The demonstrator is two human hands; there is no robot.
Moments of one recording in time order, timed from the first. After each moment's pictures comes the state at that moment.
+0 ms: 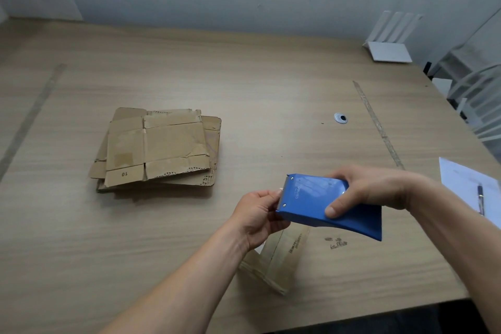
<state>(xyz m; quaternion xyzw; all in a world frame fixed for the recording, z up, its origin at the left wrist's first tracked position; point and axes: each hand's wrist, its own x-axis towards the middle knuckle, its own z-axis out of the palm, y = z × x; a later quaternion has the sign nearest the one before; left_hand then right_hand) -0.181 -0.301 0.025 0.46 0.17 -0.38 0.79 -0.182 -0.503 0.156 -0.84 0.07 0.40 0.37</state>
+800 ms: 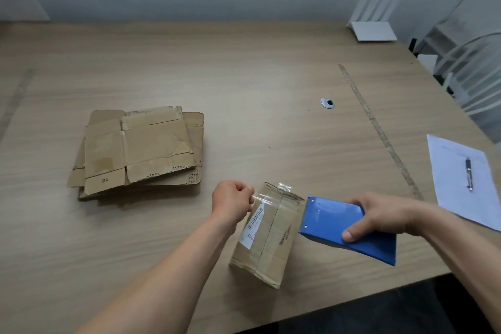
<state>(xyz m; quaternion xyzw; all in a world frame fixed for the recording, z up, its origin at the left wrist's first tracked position) -0.154 -0.299 -0.025 0.75 0.16 -0.23 0.60 -0.238 -0.562 0.101 -0.83 0.16 0.42 0.34</state>
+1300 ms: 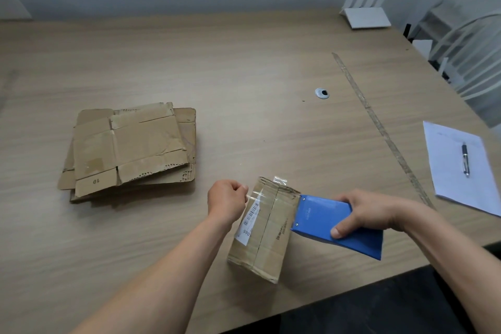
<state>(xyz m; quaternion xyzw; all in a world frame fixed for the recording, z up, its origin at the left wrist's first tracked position) -0.150 -0.301 -0.055 0.81 0.14 -0.21 0.52 -0.240 -0.563 0.068 -0.83 0.17 0.42 0.34</state>
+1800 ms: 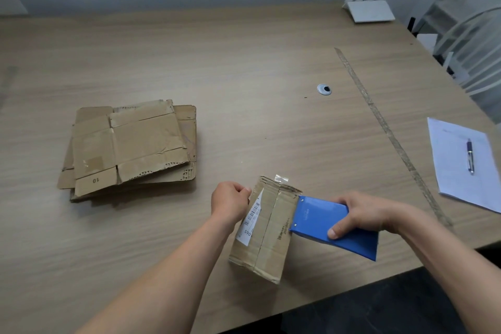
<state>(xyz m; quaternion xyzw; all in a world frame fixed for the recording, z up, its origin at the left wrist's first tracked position) -0.151 -0.303 -0.060 0.83 0.14 -0.24 0.48 -0.239 -0.563 0.044 -0.82 0.16 0.42 0.36</state>
